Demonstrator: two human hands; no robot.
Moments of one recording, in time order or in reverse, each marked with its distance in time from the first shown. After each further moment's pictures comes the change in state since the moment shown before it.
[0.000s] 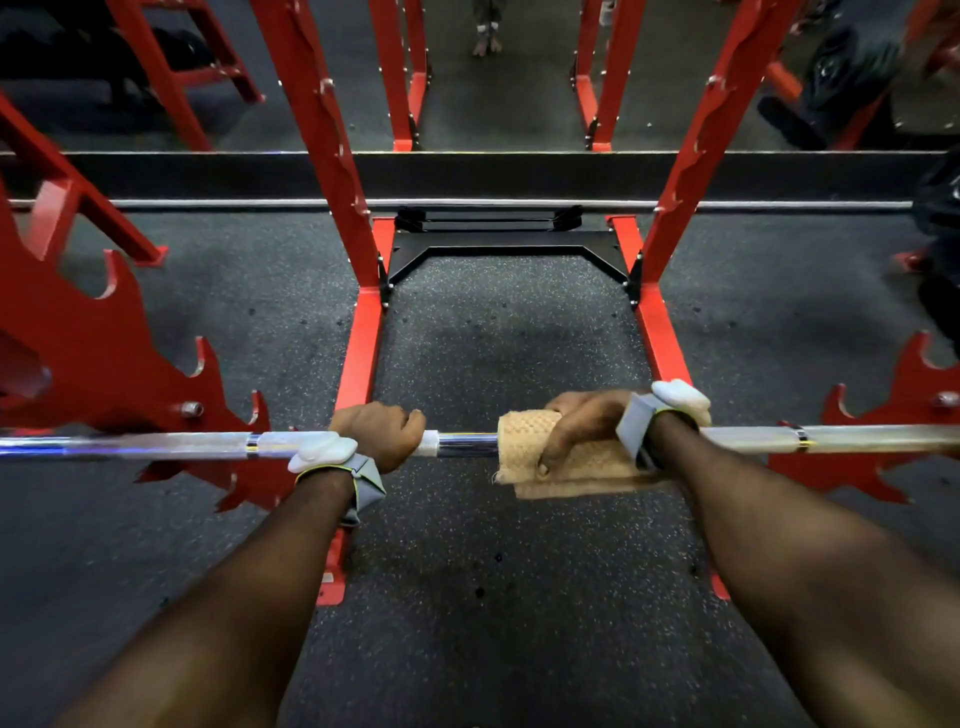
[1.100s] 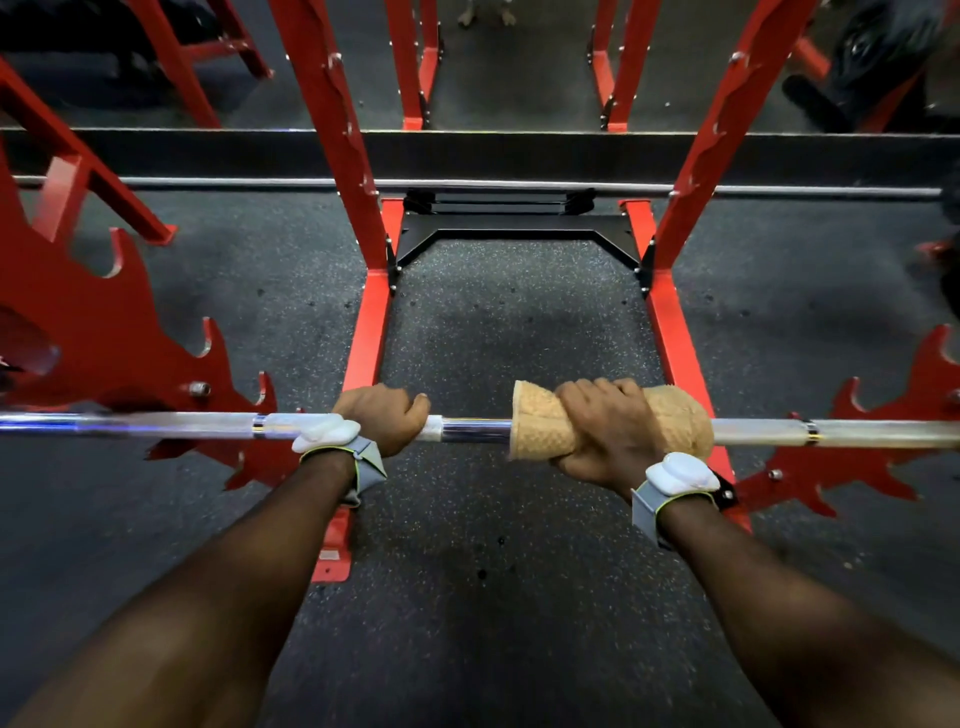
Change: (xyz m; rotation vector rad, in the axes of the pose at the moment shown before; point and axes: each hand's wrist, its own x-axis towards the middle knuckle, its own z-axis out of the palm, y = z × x) left_hand 0.007 0.001 0.003 -0.201 -0.009 -0.177; right_hand 0.000 0.035 0.066 -0.888 1.053 -0.192
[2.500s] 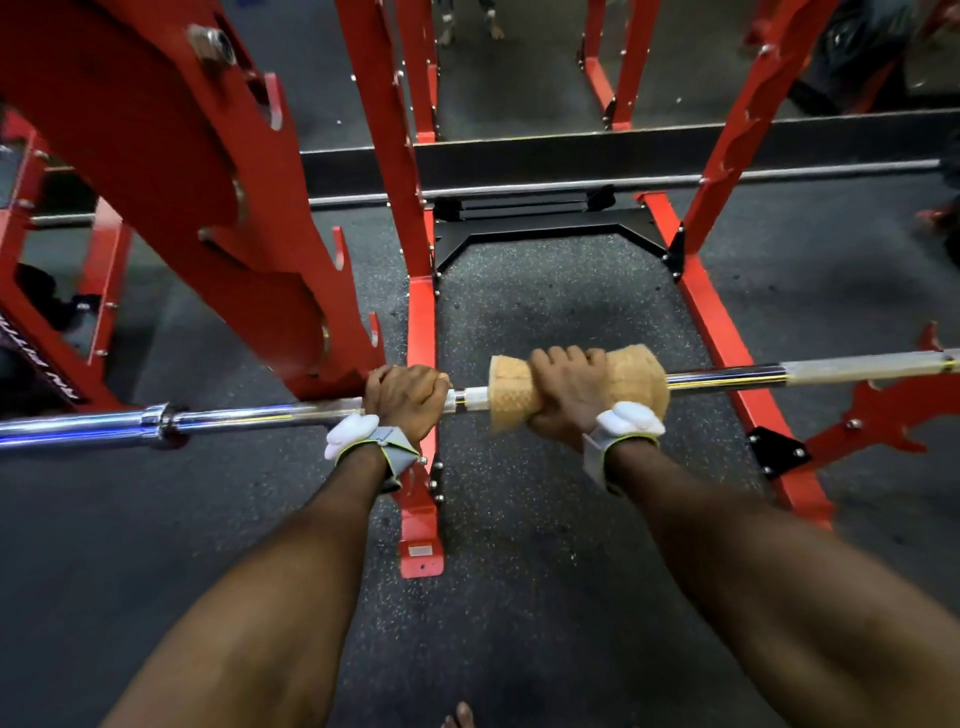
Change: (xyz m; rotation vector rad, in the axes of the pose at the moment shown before) left_hand -0.069 -0.197 0.074 -0.253 0.191 -0.042; right_hand 0.108 -0.247 -0.026 0.028 -0.126 0.203
